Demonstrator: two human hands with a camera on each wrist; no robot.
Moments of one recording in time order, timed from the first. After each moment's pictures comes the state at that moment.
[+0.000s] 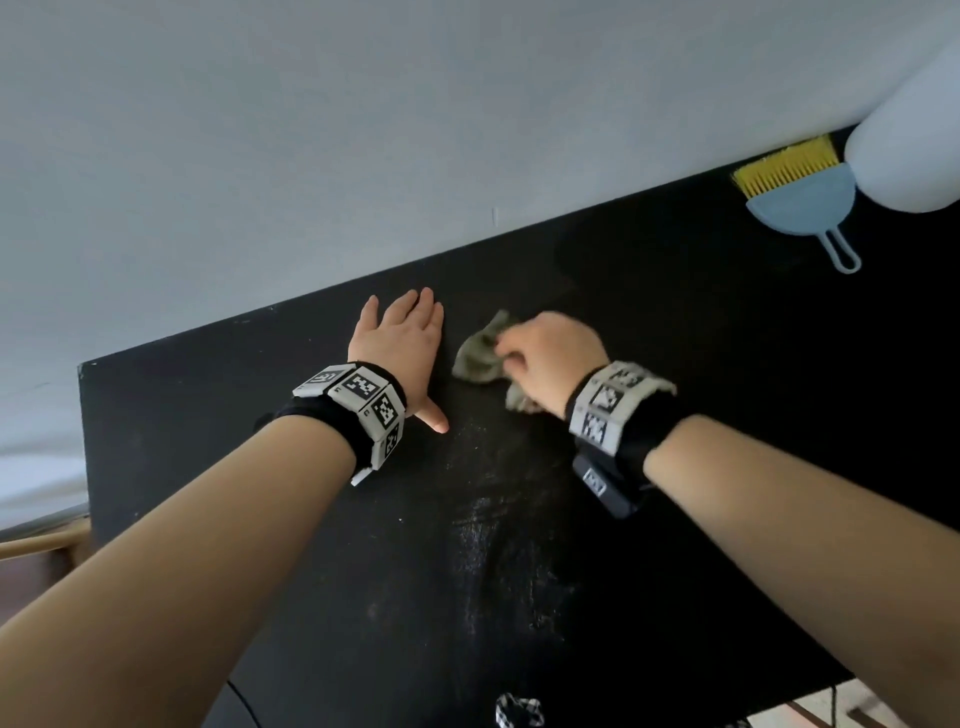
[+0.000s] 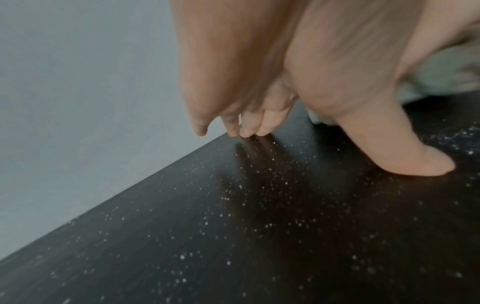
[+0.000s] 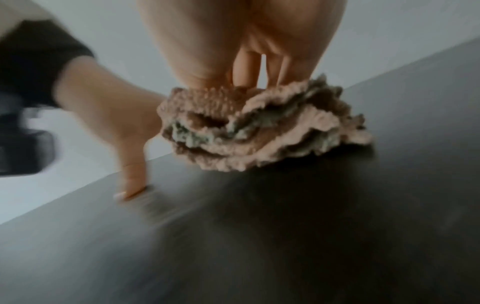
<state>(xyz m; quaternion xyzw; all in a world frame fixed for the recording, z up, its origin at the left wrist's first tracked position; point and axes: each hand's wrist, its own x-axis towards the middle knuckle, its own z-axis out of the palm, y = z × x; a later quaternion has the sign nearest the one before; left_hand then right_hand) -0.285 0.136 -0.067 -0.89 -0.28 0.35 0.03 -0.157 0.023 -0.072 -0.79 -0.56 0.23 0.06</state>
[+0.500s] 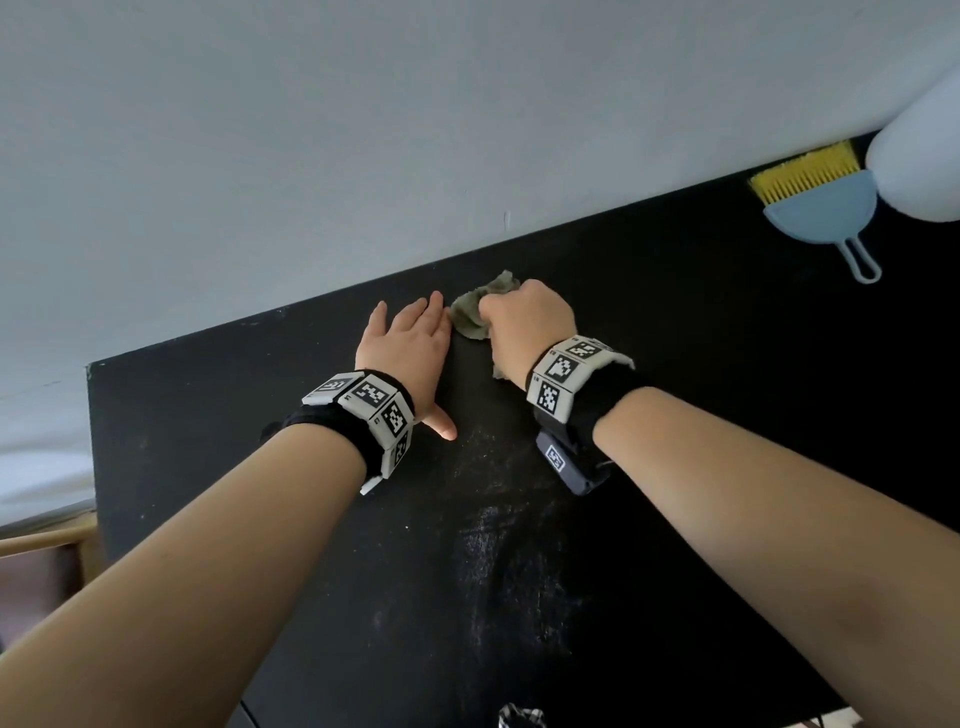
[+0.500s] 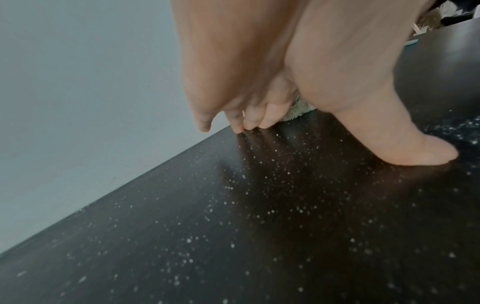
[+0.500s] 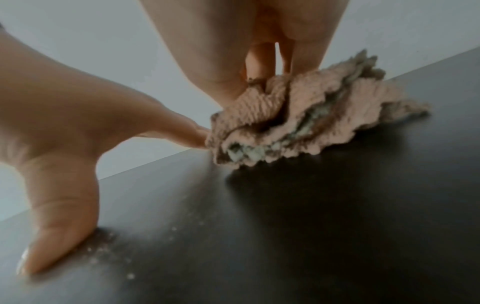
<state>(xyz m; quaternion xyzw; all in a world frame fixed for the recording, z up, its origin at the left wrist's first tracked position) -0.286 0.139 -0.069 -0.90 -0.28 0.35 0.02 -0.164 0.074 -0.075 -0.81 -0.56 0.18 -0.03</state>
